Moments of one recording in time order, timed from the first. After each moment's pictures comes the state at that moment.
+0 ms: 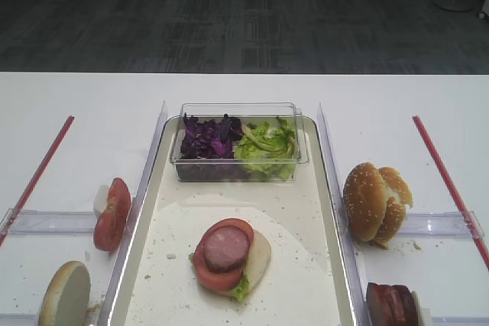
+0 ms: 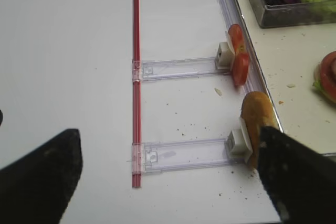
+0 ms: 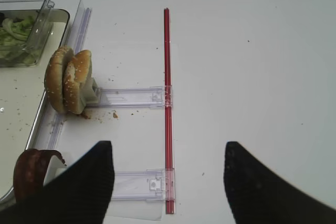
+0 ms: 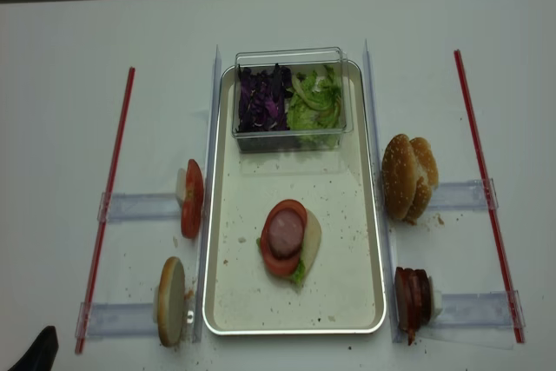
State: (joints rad) left arm -0.01 -0.02 -0.49 -0.01 1.19 -0.03; right arm 0.01 -0.02 -0.48 0.01 1.14 0.03
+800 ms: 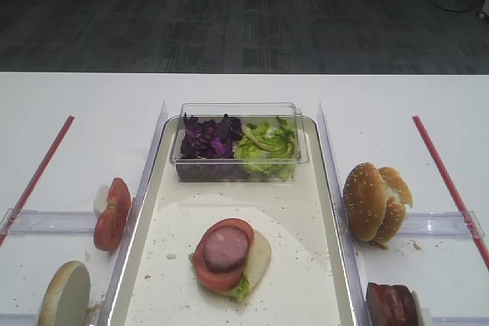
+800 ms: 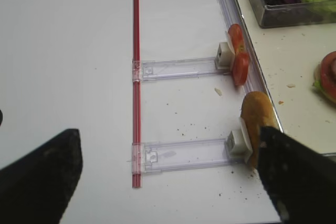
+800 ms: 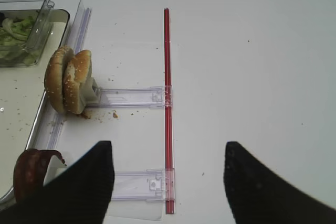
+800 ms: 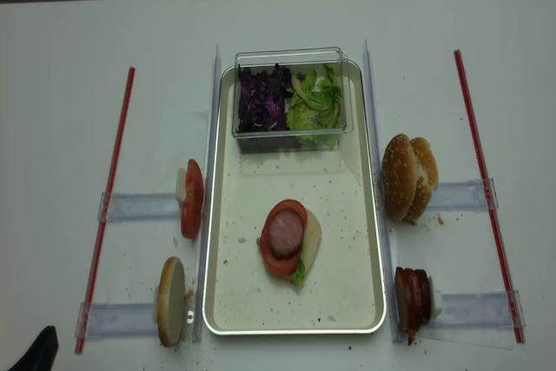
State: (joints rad) left arm -0.01 -0.02 -0.49 -0.01 1.19 -0.03; right arm 0.01 -0.02 -0.48 0.01 1.14 0.03
